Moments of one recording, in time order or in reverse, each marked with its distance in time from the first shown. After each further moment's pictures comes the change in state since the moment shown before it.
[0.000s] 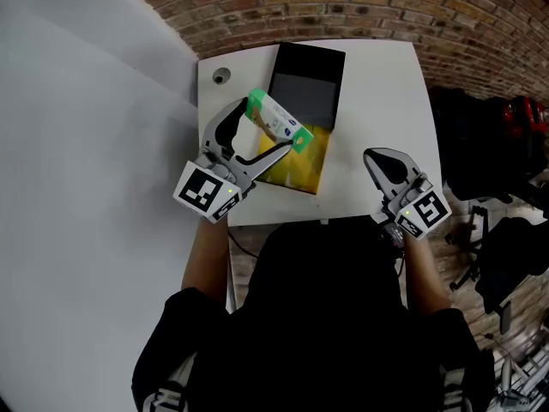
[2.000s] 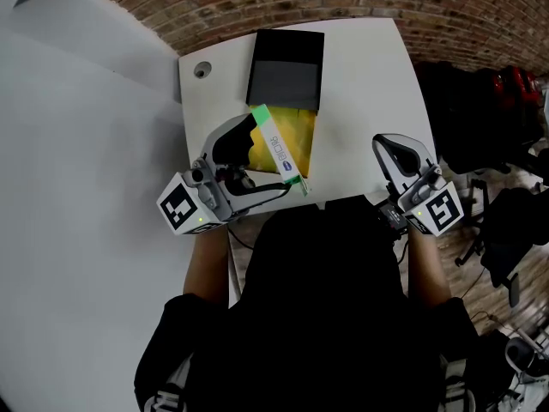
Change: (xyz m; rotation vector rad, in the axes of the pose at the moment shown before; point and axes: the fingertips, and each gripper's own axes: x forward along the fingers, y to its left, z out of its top) left arm -0.031 -0.086 0.062 -0.196 -0.364 -0.401; right arm -0.049 0.012 0.049 -0.115 -0.166 -0.081
